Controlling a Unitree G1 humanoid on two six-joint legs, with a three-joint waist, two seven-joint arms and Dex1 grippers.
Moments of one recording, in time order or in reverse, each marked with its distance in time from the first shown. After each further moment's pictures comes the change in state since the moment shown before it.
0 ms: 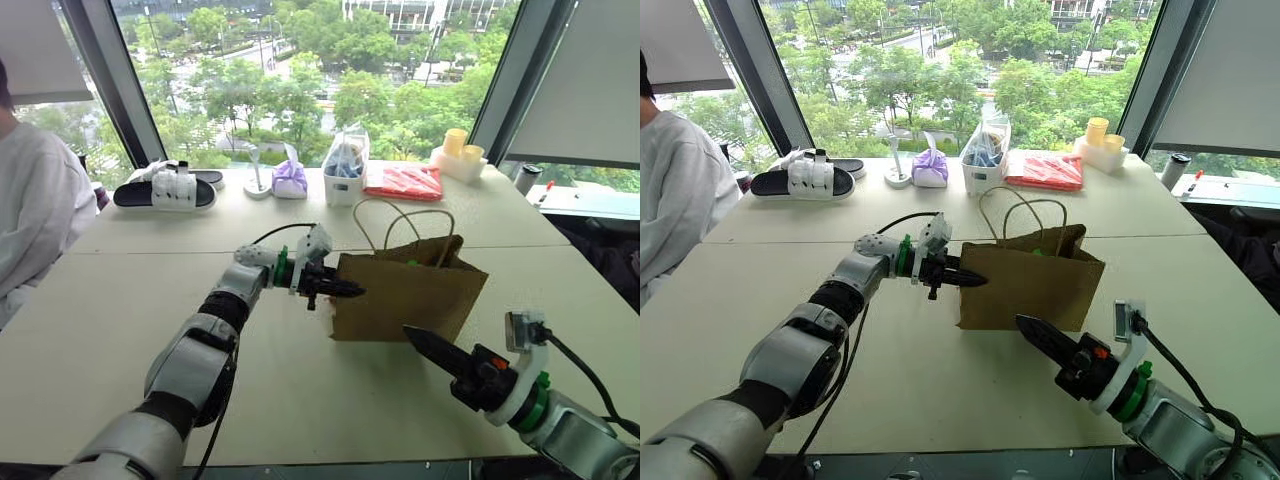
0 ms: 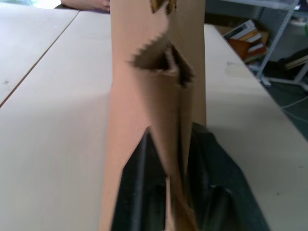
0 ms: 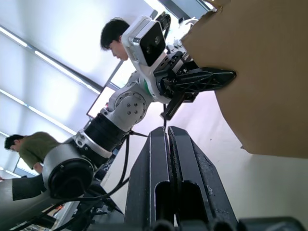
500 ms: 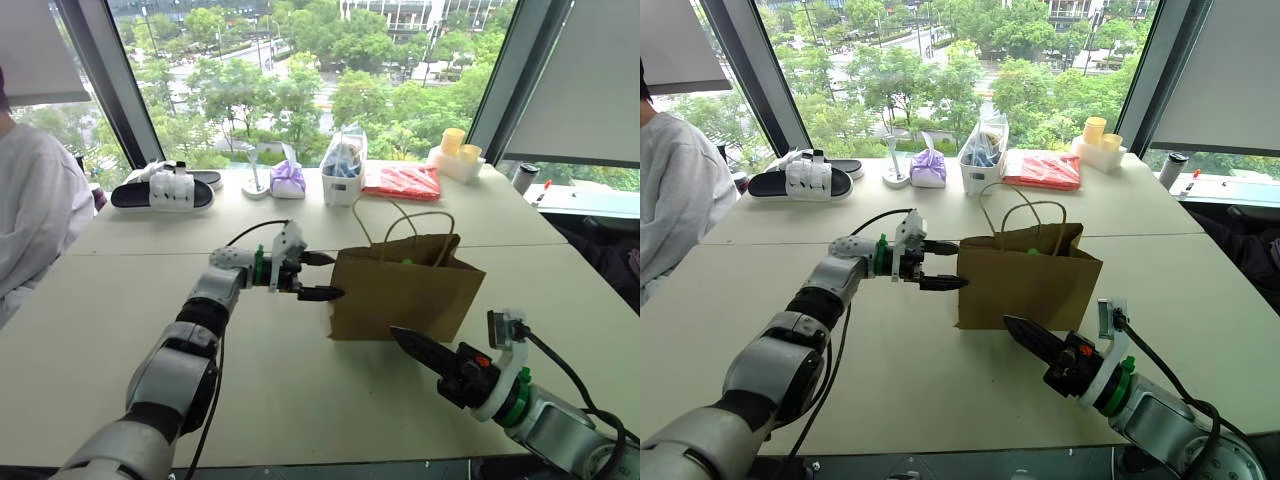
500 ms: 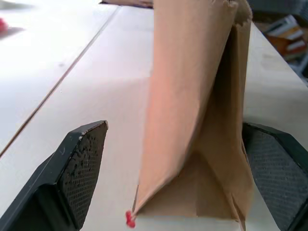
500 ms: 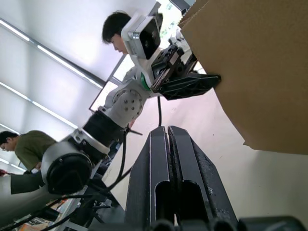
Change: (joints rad) left arm 0.187 0.118 0.127 -0.274 0.002 0.118 0.089; right arm -0.053 -0.008 0.078 0.041 -0.050 -0.010 0.025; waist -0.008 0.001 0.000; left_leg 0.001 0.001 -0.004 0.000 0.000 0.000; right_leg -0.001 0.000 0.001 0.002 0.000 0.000
